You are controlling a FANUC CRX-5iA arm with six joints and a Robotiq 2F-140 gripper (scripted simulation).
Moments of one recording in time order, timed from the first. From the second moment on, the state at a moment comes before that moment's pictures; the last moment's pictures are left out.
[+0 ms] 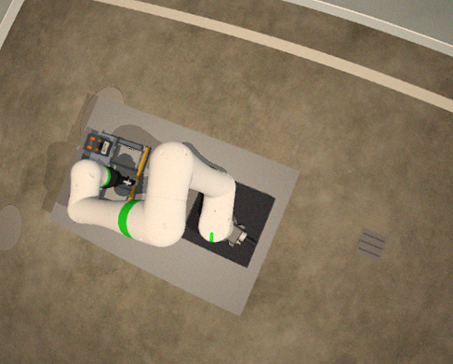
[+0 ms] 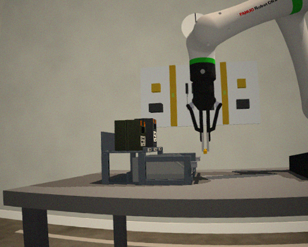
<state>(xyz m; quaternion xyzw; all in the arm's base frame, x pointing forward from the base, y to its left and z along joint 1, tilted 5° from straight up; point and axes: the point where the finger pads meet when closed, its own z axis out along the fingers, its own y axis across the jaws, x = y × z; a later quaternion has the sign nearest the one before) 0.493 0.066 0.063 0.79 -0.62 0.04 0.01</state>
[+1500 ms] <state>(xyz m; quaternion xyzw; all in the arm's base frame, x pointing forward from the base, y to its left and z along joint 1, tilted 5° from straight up) 0.502 0.069 0.056 0.79 -0.62 0.04 0.01</state>
